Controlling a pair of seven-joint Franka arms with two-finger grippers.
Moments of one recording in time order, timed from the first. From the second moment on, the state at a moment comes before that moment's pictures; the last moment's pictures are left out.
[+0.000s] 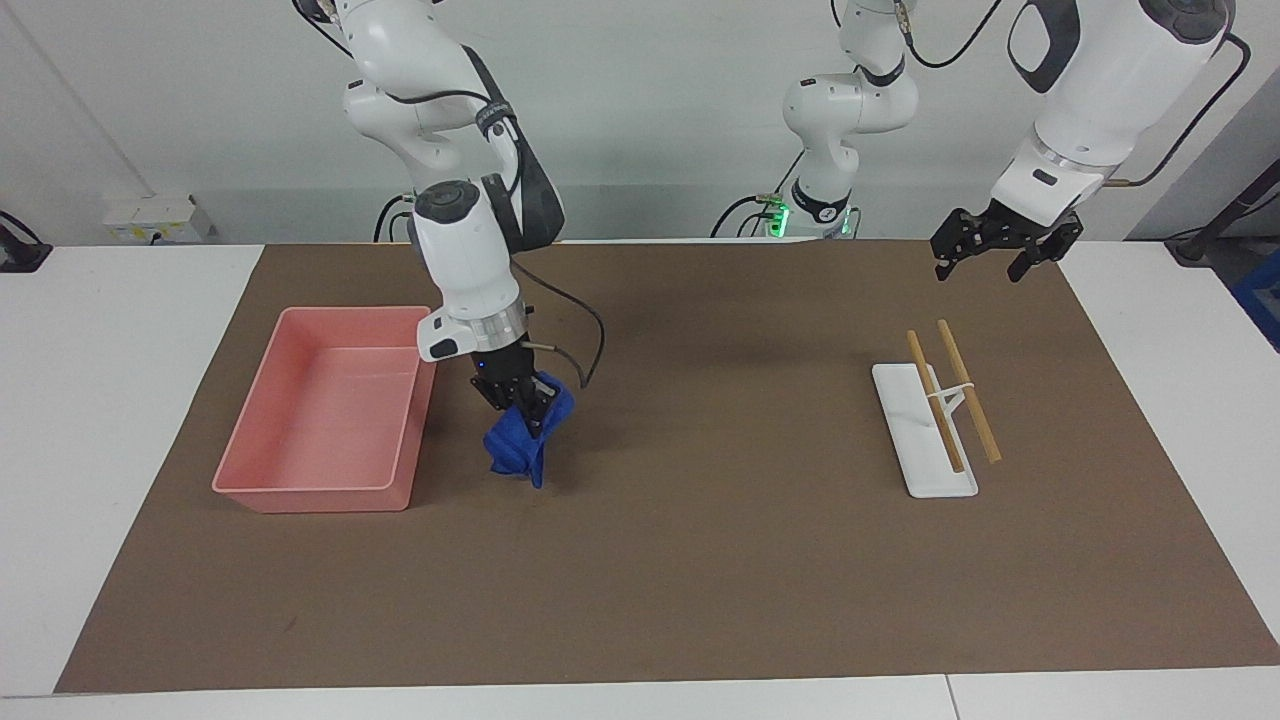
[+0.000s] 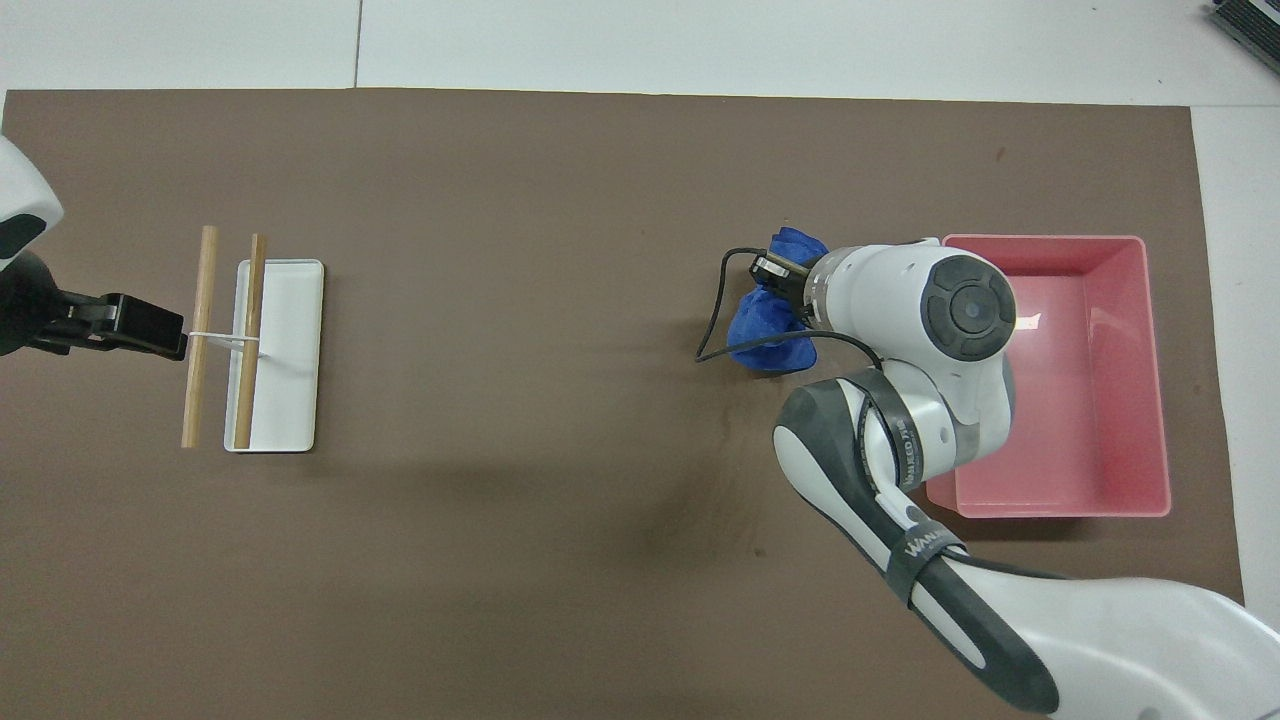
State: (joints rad) left arm 0.00 -0.02 -0.07 -1.63 0.00 1.56 0.04; right arm 0.21 0.16 0.13 -1.96 0.02 2.40 0.82
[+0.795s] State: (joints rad) left arm 0.00 -0.02 -0.07 -1.63 0.00 1.56 0.04; right arm -0.06 -0.13 0.12 -2.03 0.10 1.98 0.30
